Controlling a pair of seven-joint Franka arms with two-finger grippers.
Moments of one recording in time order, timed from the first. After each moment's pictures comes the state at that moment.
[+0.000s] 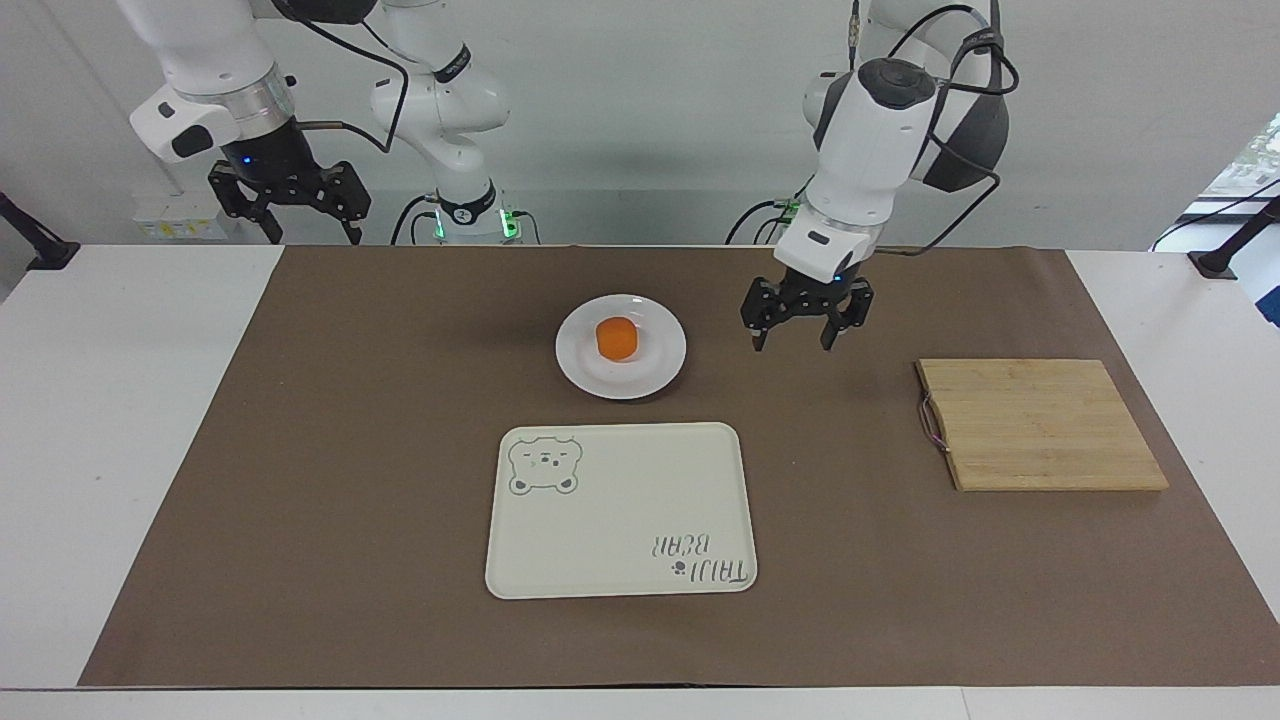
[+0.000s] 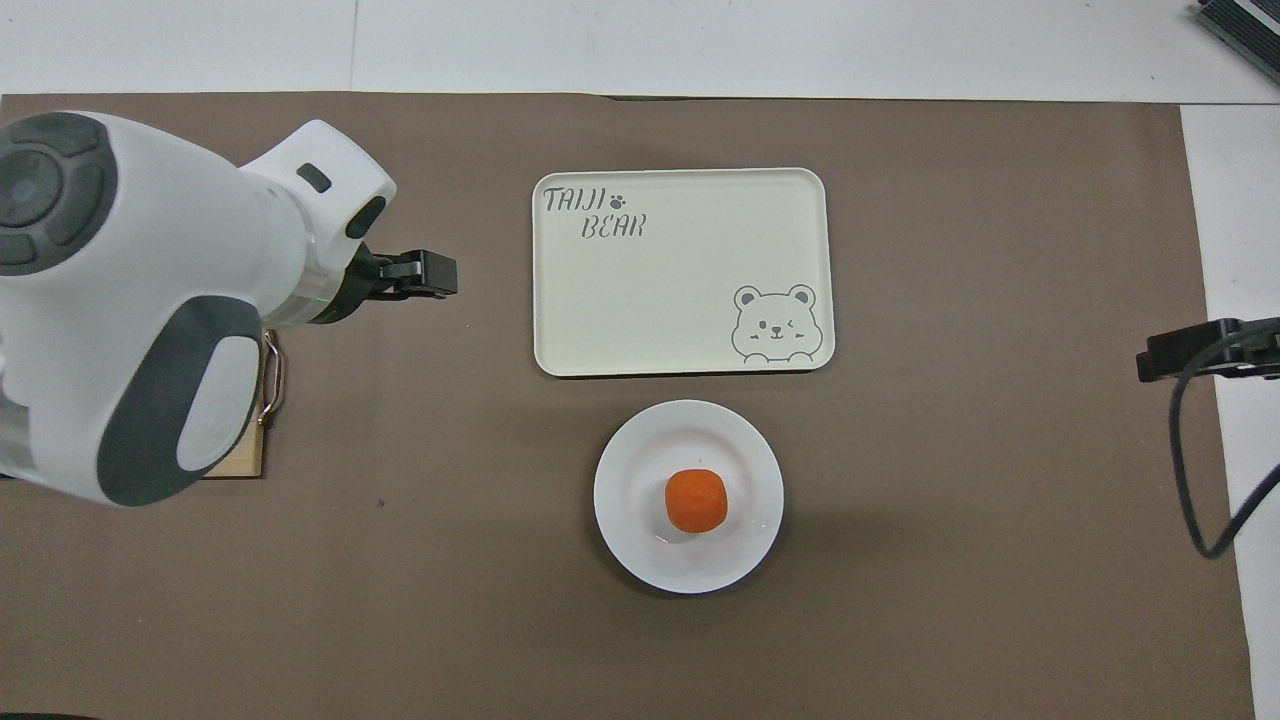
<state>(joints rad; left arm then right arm) -0.31 0.07 0.02 -1.69 -0.05 1.92 -0.25 0.12 -0.06 -0.14 -1.58 -0.03 1.49 -0.02</state>
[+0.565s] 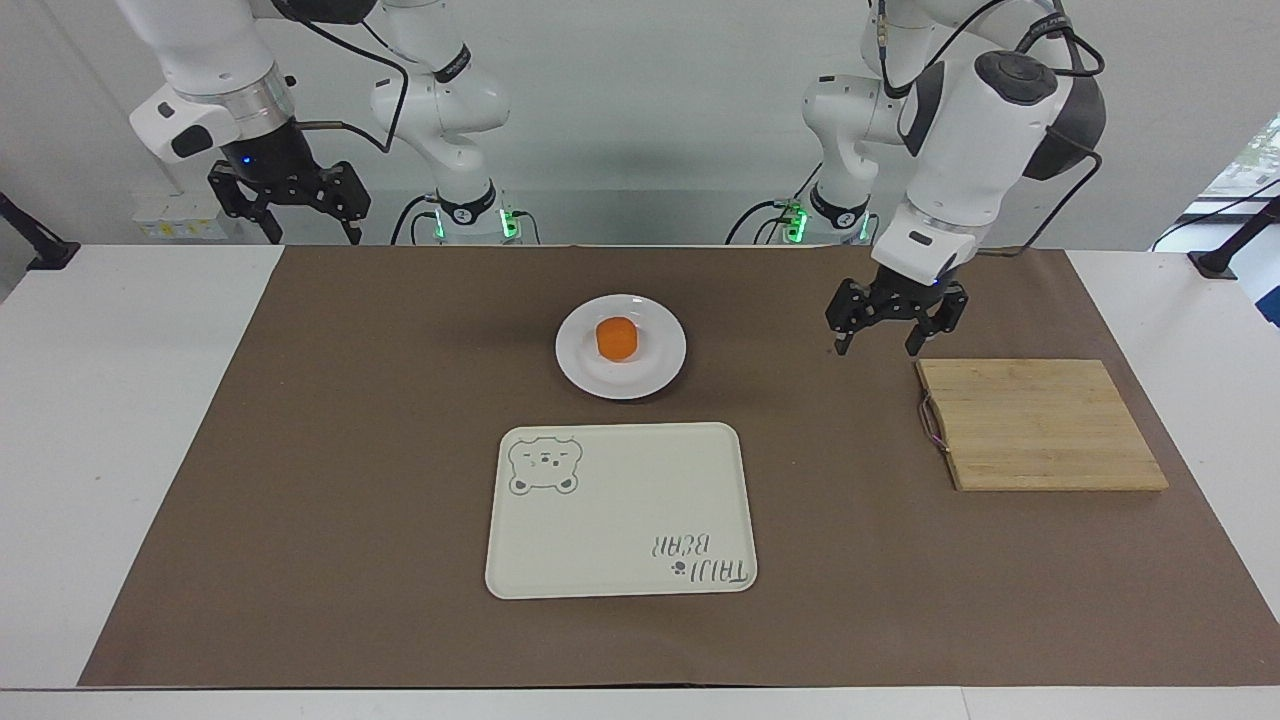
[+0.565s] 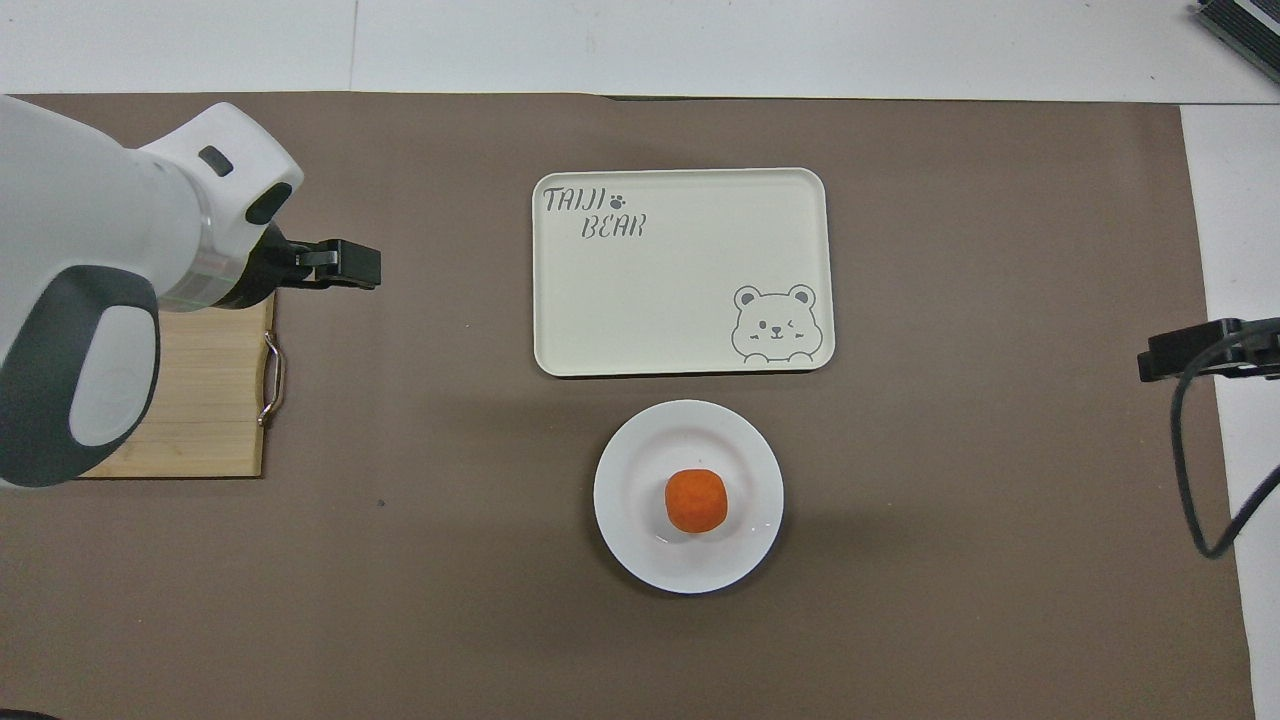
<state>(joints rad) -0.08 0.07 0.02 -1.69 -0.05 1.91 0.08 0.12 -0.07 -0.14 -1.58 0.06 1.46 -0.06</state>
